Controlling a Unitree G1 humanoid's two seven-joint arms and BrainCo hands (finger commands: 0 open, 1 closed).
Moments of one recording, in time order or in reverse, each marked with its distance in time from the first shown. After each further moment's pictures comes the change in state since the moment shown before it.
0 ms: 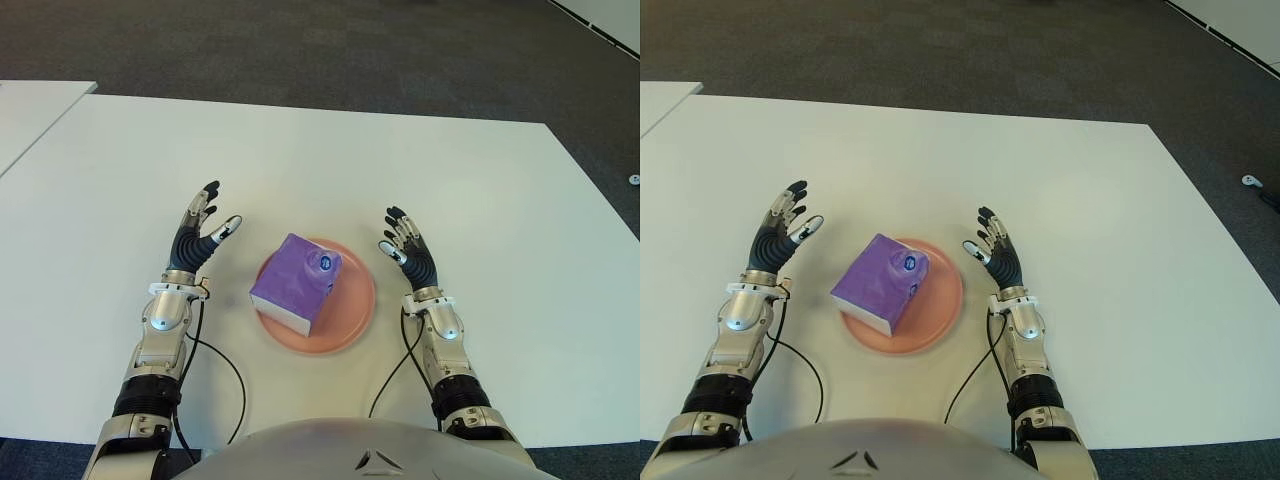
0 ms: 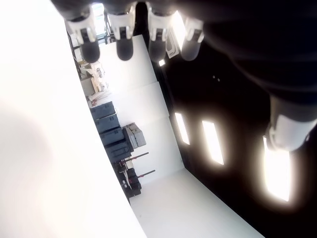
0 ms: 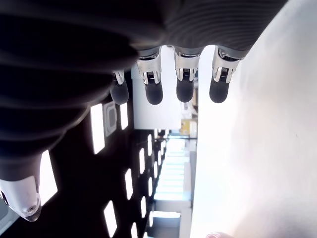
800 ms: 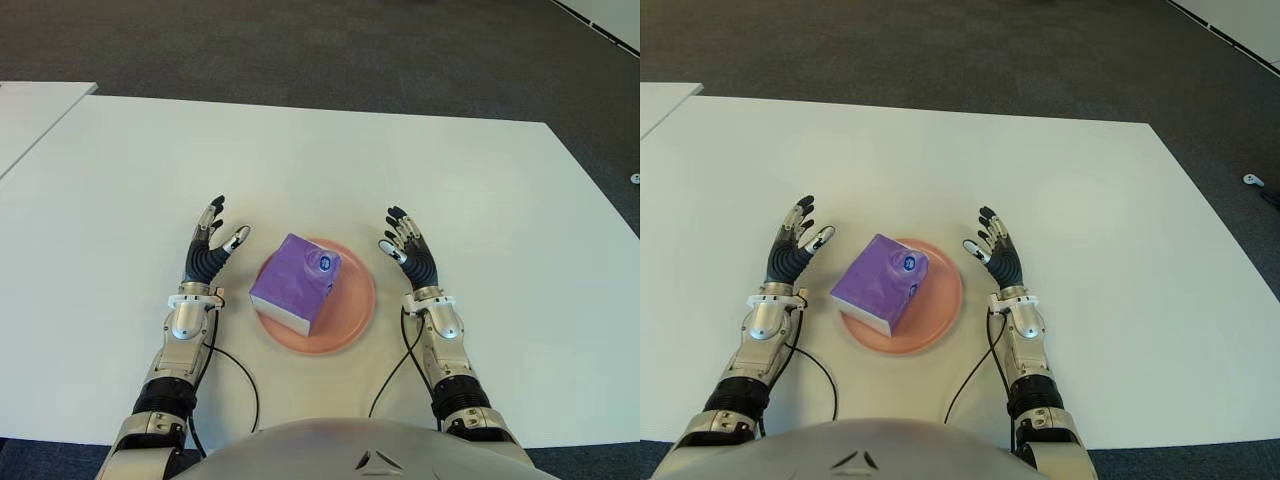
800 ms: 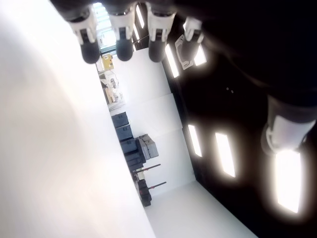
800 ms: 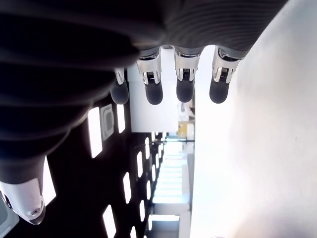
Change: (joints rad) left arm -0.018 -0.063 -0.036 0.157 0.022 -0.081 0.117; right arm 0.005 0.002 -0.001 -0.022 0.009 0.034 -0.011
